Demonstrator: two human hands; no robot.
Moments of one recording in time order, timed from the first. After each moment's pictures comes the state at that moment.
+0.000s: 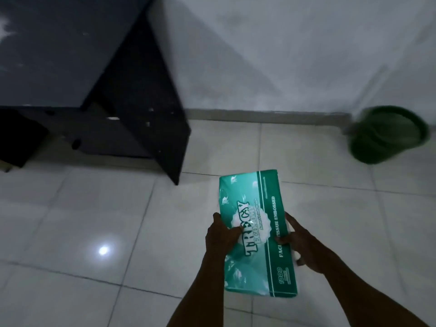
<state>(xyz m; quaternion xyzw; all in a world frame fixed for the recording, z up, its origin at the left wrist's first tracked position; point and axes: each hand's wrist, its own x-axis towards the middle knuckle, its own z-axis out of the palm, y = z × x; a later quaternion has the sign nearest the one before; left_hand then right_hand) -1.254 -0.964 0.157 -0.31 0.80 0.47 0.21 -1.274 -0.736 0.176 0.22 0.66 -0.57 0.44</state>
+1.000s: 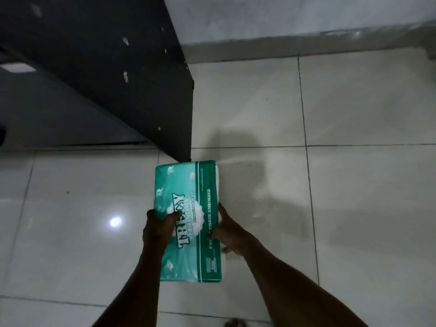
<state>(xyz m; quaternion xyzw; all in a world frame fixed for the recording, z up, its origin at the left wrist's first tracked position) -1.333 -1.281 -0.043 -0.51 0.75 0.38 0.20 -1.348 -1.090 -0.068 0.16 0.63 -0.54 0.54</state>
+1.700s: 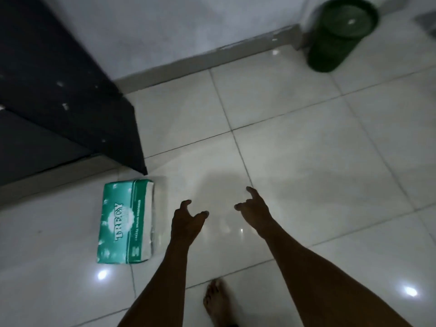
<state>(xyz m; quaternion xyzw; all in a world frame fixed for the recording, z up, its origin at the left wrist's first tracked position) -1.243 -1.091 0.056 -0.23 0.84 0.38 0.31 -1.218 -0.900 0.028 0.38 0.70 -0.55 0.26</state>
